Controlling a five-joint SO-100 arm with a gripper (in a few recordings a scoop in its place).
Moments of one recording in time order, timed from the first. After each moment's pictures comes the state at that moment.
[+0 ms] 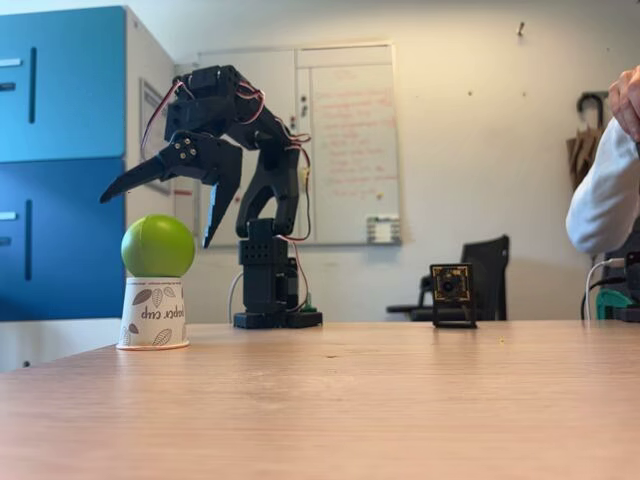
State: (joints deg) arm 17.5 120.1 106.7 89.6 42.4
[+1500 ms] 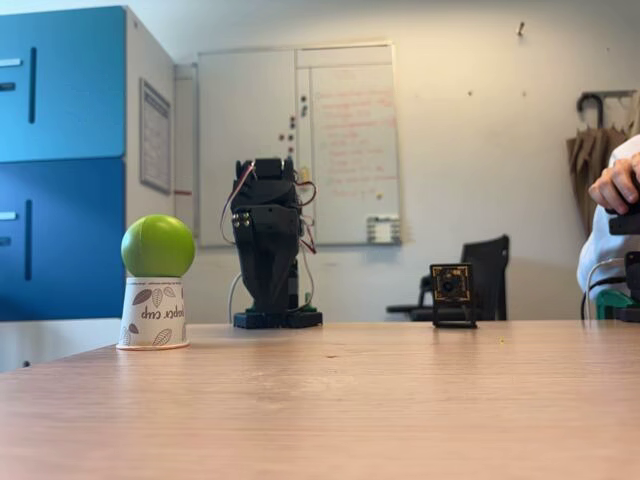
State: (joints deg) arm -0.2 178.2 168.9 74.9 87.3
